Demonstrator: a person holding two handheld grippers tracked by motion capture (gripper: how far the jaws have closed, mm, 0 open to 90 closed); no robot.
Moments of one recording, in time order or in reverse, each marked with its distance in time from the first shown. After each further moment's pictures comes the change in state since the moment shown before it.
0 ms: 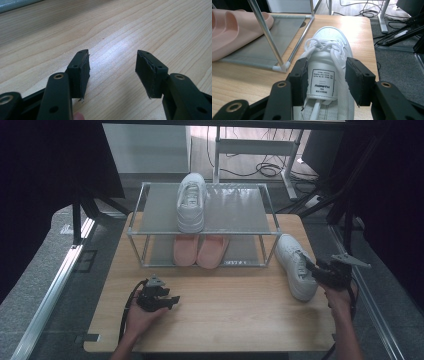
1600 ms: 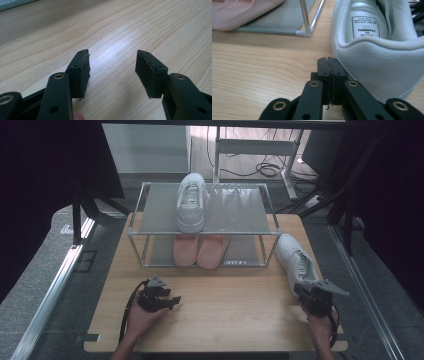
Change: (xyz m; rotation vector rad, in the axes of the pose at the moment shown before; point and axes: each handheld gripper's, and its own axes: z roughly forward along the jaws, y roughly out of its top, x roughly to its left) left arm -0.002 0.000 0.003 0.002 -0.010 0.008; right arm 0.057 -0.068 -0.011 0.040 0.008 0.018
